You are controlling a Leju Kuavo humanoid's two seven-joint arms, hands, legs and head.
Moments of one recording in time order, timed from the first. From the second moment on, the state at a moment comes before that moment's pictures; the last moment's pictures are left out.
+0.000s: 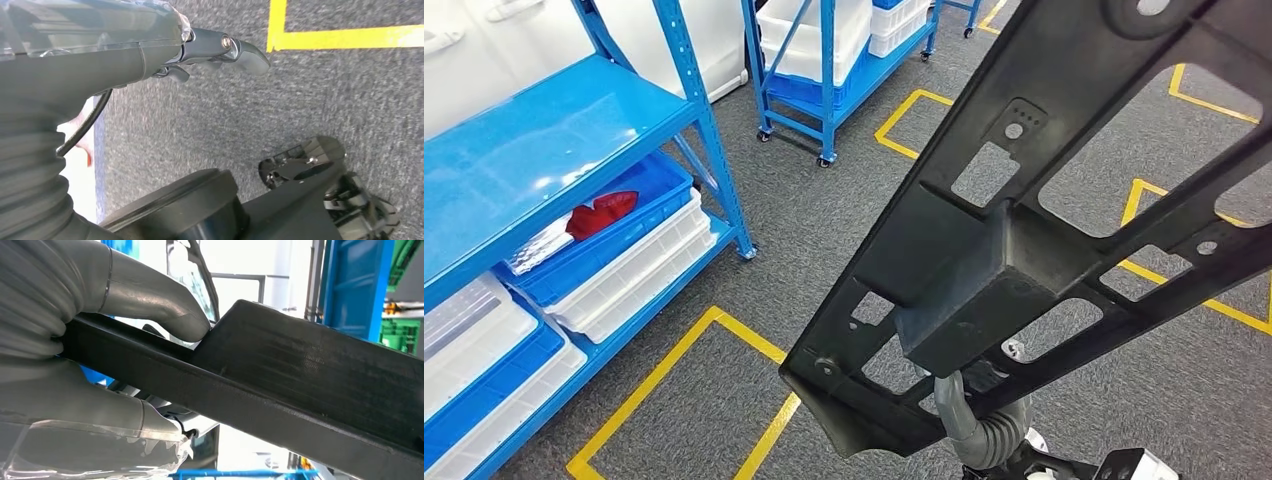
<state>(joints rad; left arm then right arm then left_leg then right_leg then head) -0.13 -0.19 0.97 -0.18 -1.33 0.10 -0.13 0.09 0.01 0.41 -2.00 -0.19 0.28 -0.51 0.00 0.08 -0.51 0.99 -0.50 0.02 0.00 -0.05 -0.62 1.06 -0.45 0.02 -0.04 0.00</state>
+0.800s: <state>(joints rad) -0.12 -0.18 0.98 -0.18 -1.32 0.10 -0.14 0.09 0.02 0.40 -2.00 -0.19 0.27 -0.51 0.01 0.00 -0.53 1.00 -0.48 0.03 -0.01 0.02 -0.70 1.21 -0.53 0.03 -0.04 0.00</state>
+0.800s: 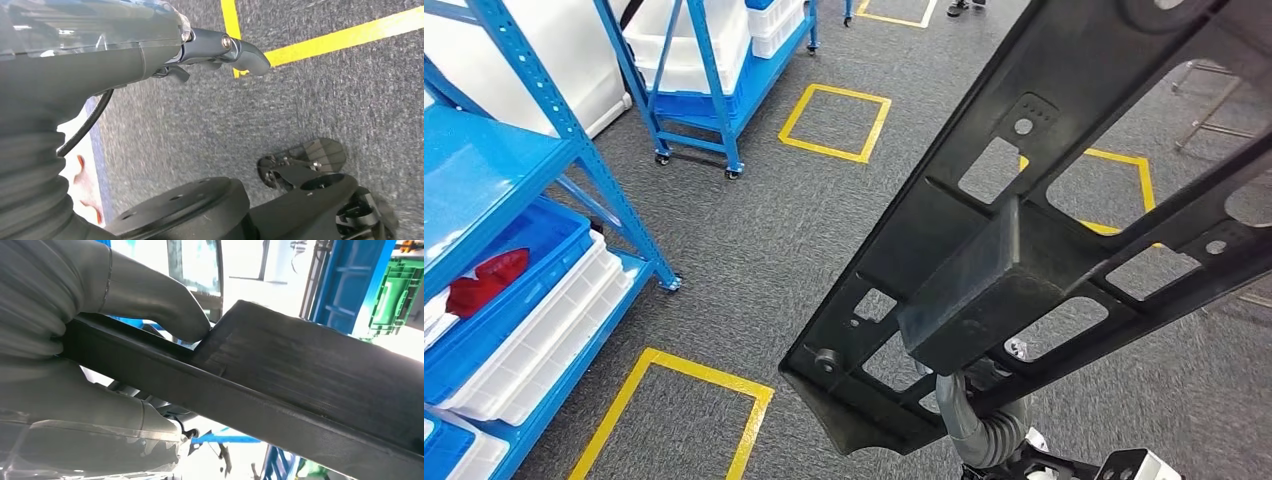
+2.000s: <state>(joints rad) -0.12 -0.18 0.98 -0.18 -1.32 0.09 -0.15 0.09 0.03 0.40 -2.00 -0.19 0.31 -0.50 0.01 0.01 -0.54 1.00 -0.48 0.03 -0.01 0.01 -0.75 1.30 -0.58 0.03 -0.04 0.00</state>
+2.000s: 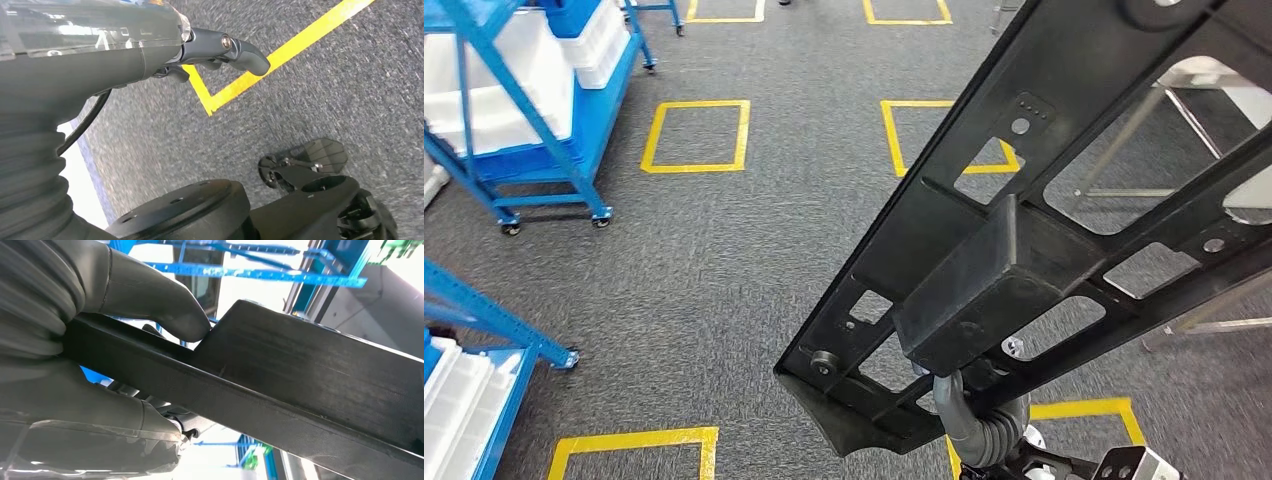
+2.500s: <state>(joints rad) -0.13 -0.18 0.99 -0.18 -1.32 0.09 -0.15 0.08 0.04 0.40 -1.99 -0.20 0.31 -0.50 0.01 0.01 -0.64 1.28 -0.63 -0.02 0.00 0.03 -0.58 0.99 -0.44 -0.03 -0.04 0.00</state>
